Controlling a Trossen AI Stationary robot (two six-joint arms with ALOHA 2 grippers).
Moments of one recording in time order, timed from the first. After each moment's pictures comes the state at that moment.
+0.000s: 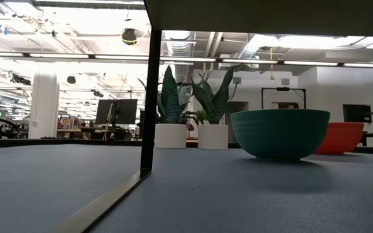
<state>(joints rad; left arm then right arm) -0.69 1.69 2.06 -1.45 -0.97 -0.96 1.06 1.87 1.87 -1.56 1.00 1.39</state>
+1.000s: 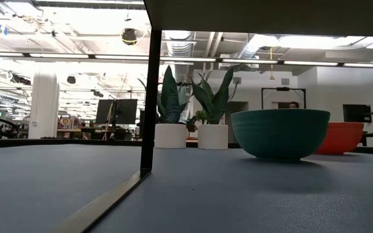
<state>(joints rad) -0.68 1.66 2.06 -1.41 -0.94 -0.80 0.73 1.67 2.21 -1.57 0.89 0.97</state>
